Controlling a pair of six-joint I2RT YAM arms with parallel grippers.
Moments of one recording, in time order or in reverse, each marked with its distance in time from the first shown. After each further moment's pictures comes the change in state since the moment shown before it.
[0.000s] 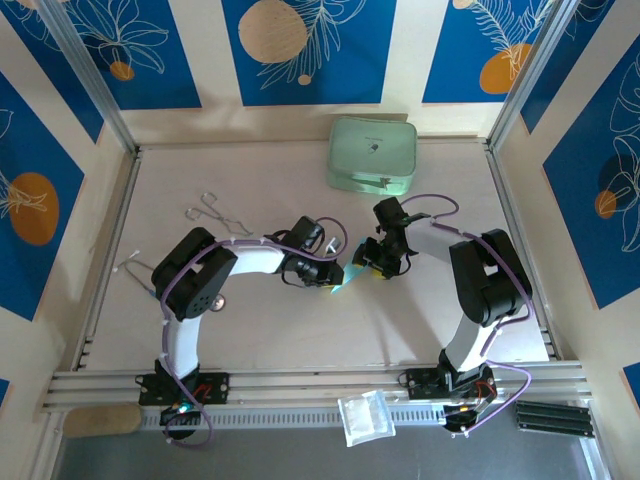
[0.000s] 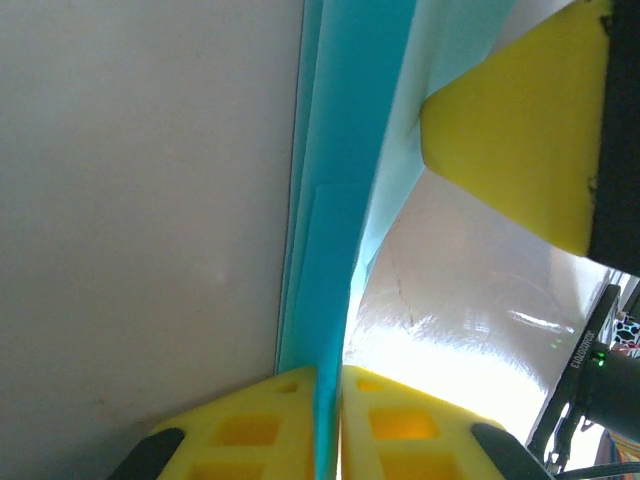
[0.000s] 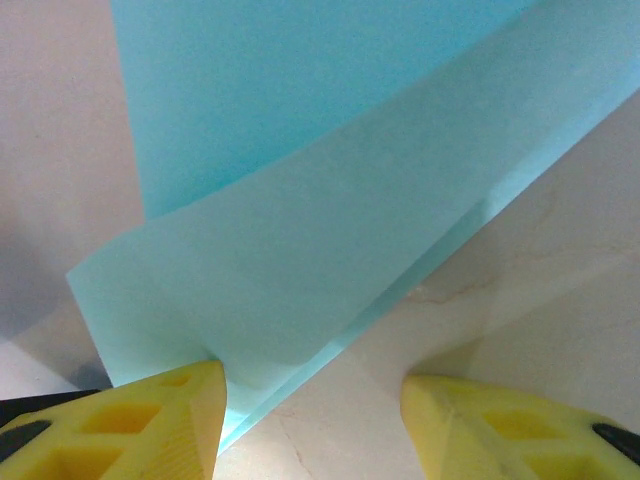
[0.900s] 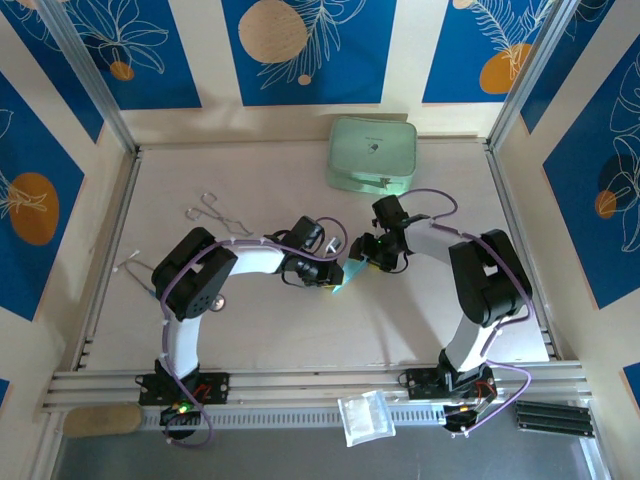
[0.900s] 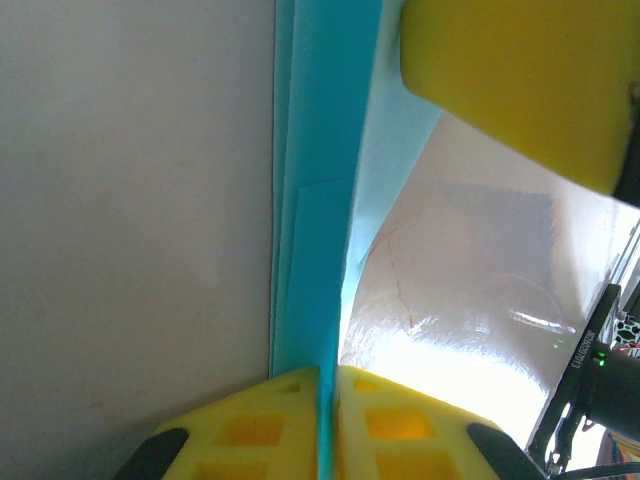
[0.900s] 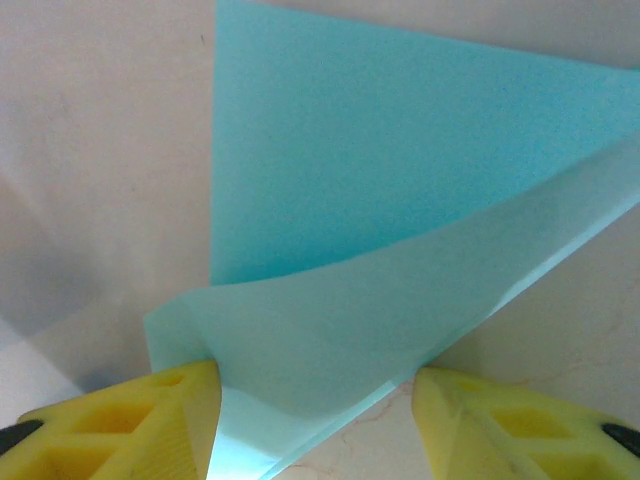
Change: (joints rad) left arm 0.000 0.000 0.000 0.003 0.000 0.003; right arm 0.005 -0.002 -0.002 0.103 0.018 -0.048
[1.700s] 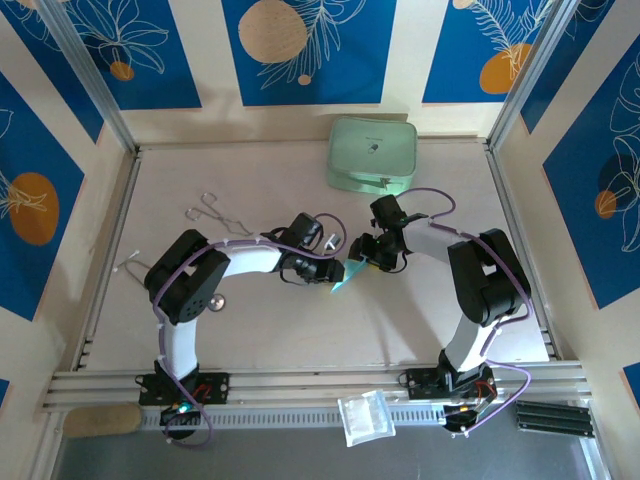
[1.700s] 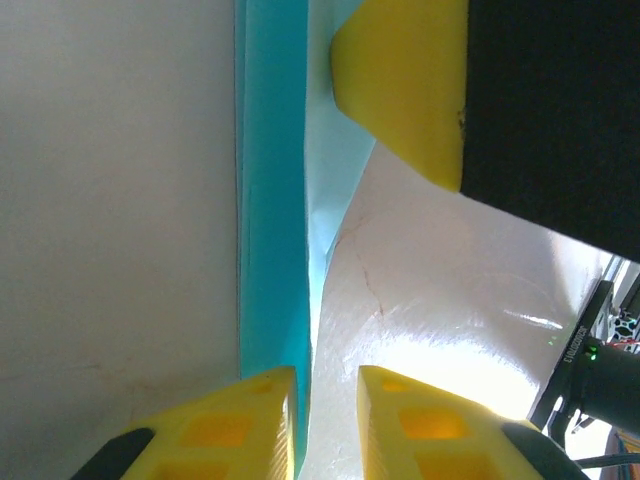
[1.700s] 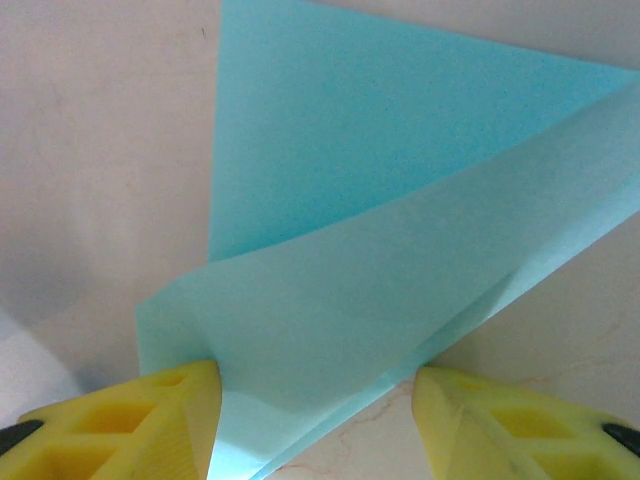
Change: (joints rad) left arm 0.003 -0.048 0.000 -0.033 -0.018 0.026; right arm 0.012 0.004 0.008 -0.013 0.018 -0.011
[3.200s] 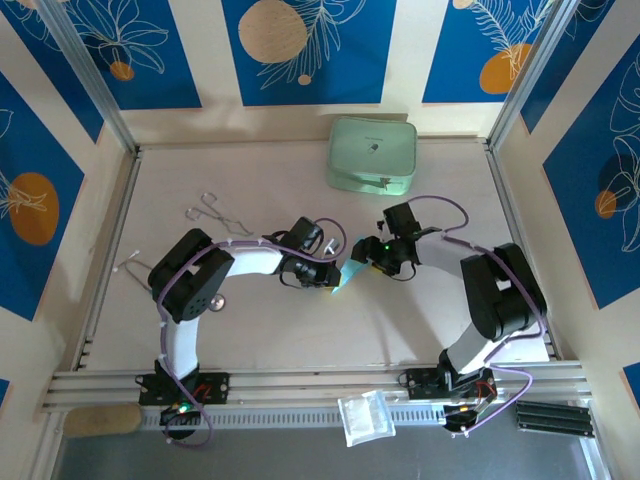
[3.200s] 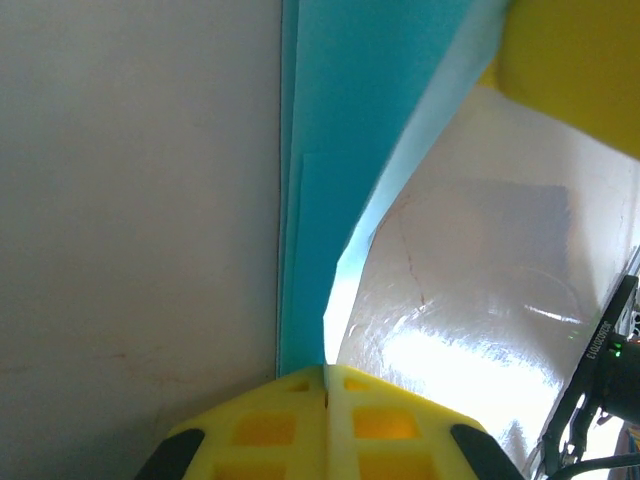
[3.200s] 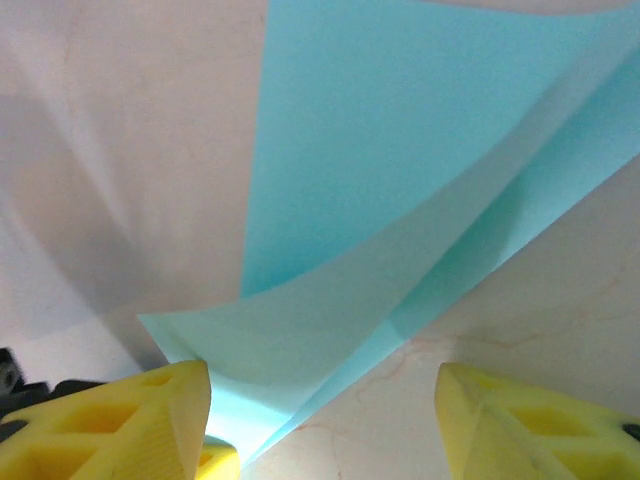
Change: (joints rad) left arm -0.014 0.023 -0.016 0.003 -0.006 0.000; right arm -0.057 -0.142 -0.177 0.188 -0.113 0.005
